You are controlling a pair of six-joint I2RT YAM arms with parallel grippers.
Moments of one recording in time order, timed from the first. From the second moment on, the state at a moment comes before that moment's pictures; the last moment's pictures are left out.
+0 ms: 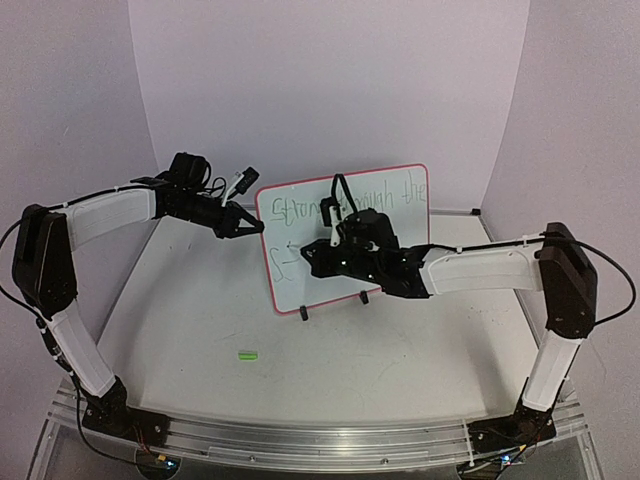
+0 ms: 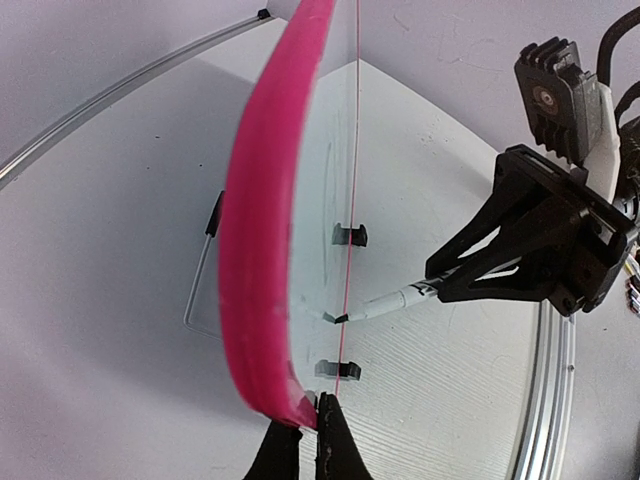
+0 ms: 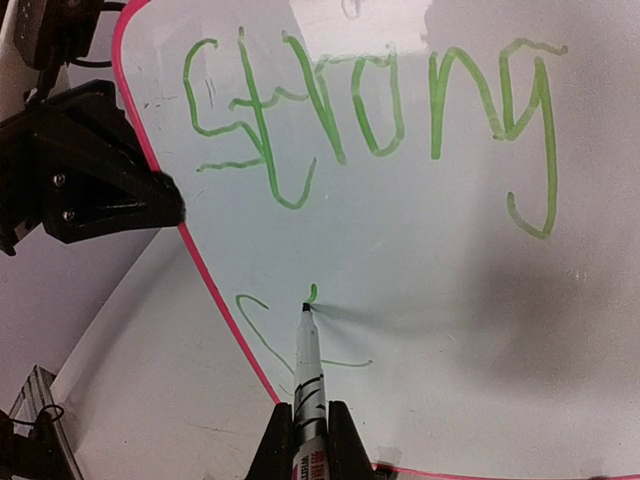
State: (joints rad) left arm -0.39 1.71 1.39 -0.44 0.78 0.25; right arm 0.92 1.84 1.24 0.23 0.09 0.48
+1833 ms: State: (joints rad) left arm -0.39 1.71 1.39 -0.44 0.78 0.25; right arm 0.91 1.68 1.11 0.21 0.11 0.50
